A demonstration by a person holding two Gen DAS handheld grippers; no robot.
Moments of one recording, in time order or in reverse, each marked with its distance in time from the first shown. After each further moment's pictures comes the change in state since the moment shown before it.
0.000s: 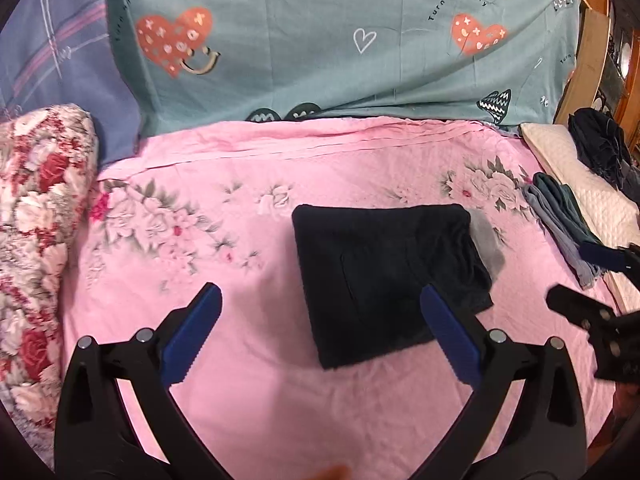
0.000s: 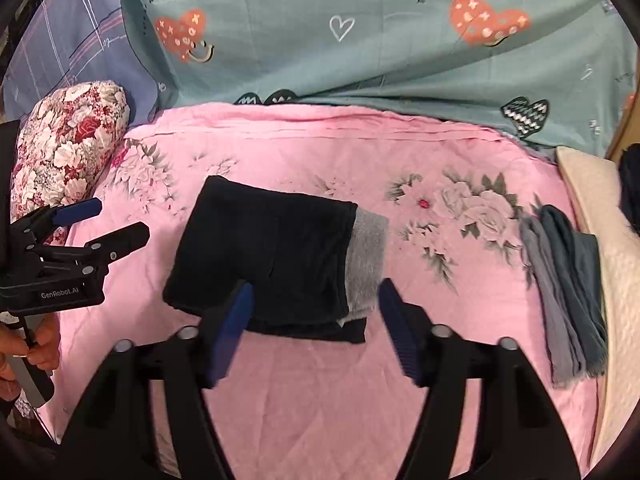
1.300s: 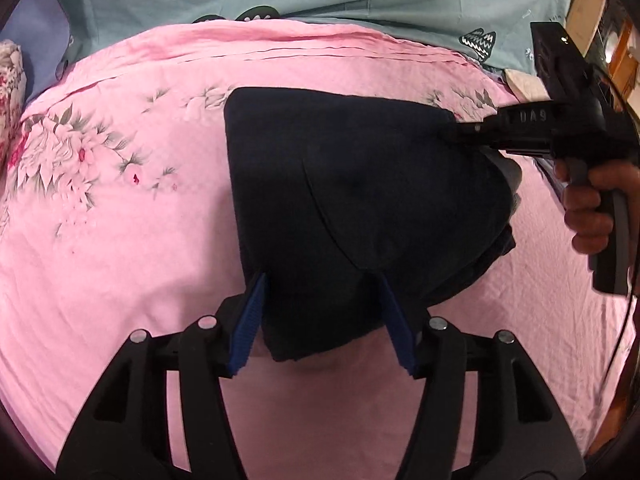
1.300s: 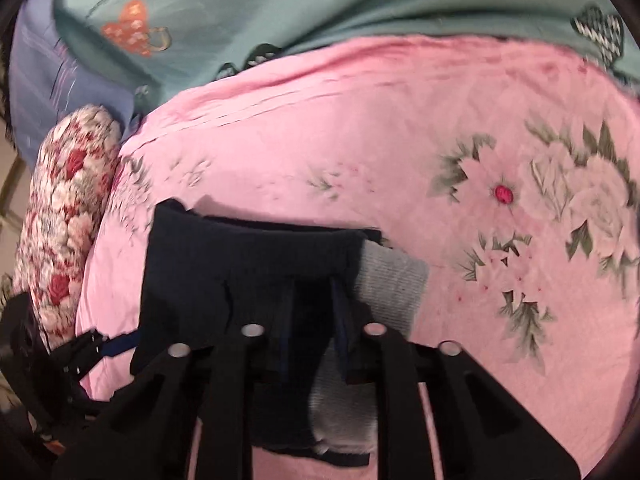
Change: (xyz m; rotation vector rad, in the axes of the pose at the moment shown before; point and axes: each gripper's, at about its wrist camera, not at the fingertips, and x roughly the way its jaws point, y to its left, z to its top) left arm 0.113 -0.008 -0.056 0.029 0.138 -0.168; right arm 0.166 -0.063 0.050 0.183 0.177 0.296
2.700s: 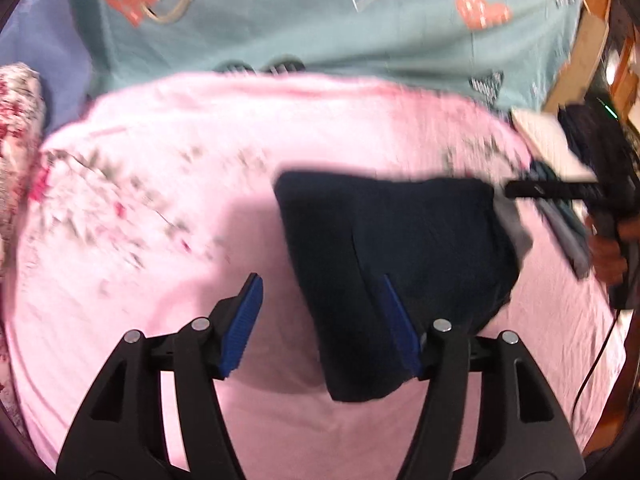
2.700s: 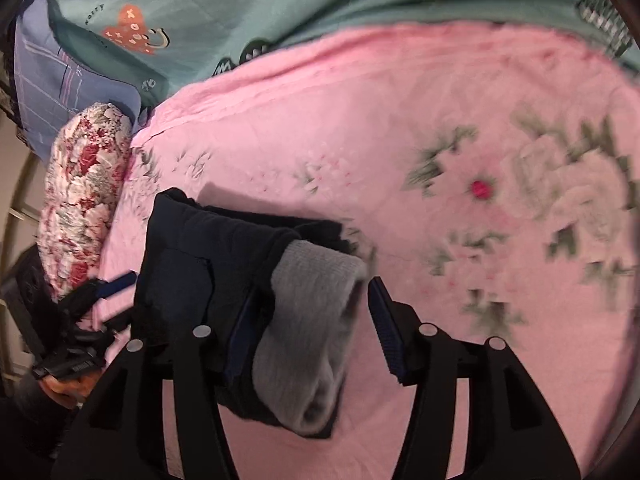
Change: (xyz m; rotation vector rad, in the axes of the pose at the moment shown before) left arm -0.048 0.027 0.046 -0.049 -0.121 0.024; right arm -0.035 -0.015 0.006 -0.056 0.063 0.022
